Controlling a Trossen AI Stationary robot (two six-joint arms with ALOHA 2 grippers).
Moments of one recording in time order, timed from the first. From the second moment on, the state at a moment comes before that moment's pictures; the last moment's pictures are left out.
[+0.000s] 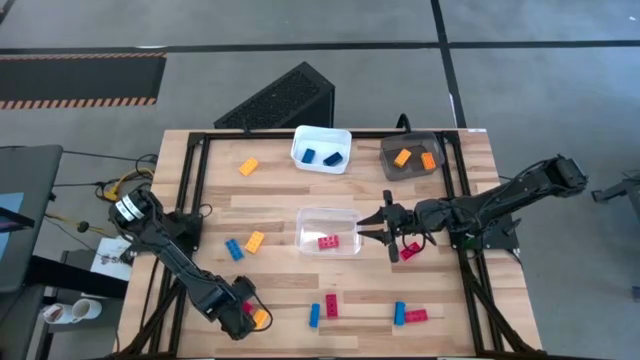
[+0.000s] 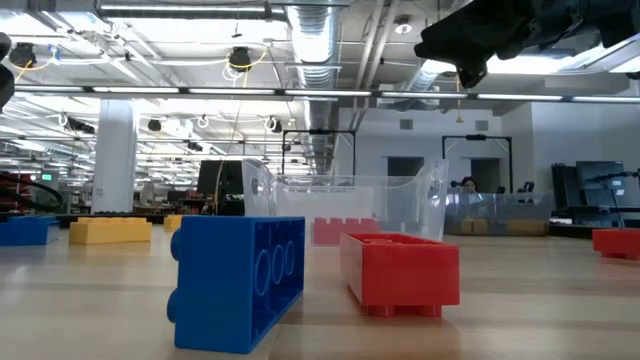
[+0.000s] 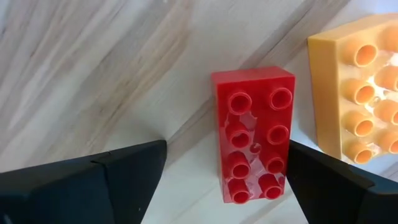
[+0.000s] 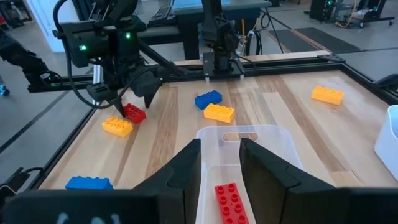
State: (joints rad) left arm -0.83 1.75 0.98 -0.69 0.07 -1.60; right arm 0.24 1.08 0.50 0.38 0.21 0.14
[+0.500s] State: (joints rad) left arm -0.76 1.75 1.04 -0.87 0.06 -1.34; right arm 0.24 1.08 0.50 0.38 0.21 0.14
